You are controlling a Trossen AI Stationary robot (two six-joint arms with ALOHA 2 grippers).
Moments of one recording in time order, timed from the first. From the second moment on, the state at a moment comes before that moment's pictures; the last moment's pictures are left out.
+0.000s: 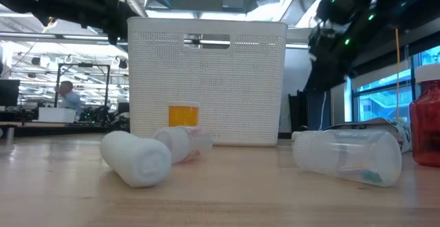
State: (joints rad) left arm 0.51 0.63 0.35 0.26 0.04 -0.07; right arm -0.47 1.10 0.62 -0.35 0.20 0.23
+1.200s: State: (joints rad) left arm 0.51 0.64 0.35 0.23 0.04 -0.07; right arm -0.61 1.45 0.63 -0.28 0.11 0.14
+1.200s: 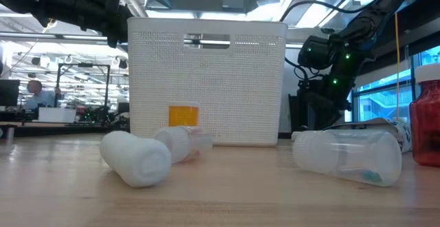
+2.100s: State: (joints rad) left arm 0.51 0.64 0.35 0.23 0.03 -0.07; right arm -0.46 1.31 1.40 -0.41 0.17 -0.04
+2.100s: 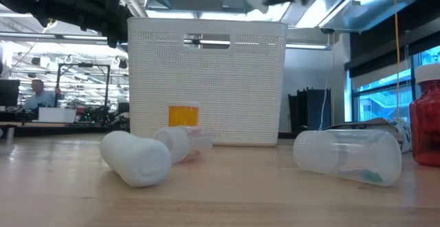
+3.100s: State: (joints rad) left arm 0.51 0.64 0.35 0.20 0.03 -0.07; right arm -0.45 2.41 2.35 -0.82 -0.02 -0.42
